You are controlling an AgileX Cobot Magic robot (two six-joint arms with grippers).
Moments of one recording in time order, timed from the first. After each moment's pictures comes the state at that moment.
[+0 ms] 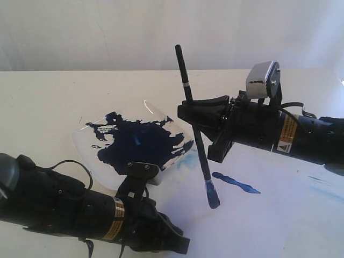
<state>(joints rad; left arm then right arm) -0.86 1.81 -0.65 0.99 -0.41 -1.37 0.36 1.70 -0.65 -1.03 -1.21 0.61</state>
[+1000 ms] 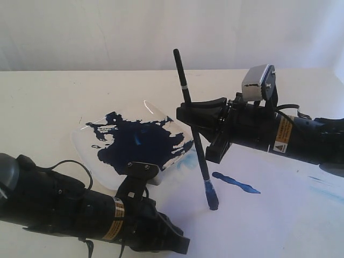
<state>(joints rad) -0.86 1.81 -0.65 0.99 -0.41 -1.37 0.36 1.74 -0.67 -1.03 -1.21 0.58</state>
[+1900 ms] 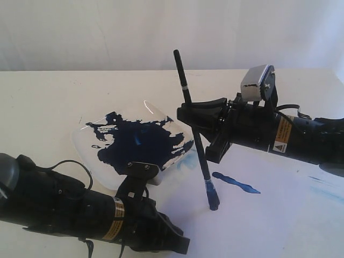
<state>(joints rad) -0.86 1.81 -0.65 0.99 -0.41 -1.37 0.36 1.74 -0.67 -1.02 -1.20 0.58</state>
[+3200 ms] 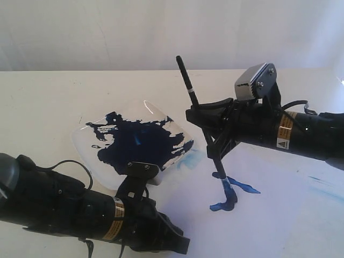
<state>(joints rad) -0.86 1.81 -0.65 0.99 -0.41 -1.37 0.35 1.68 -0.67 -1.02 -1.00 0.59</state>
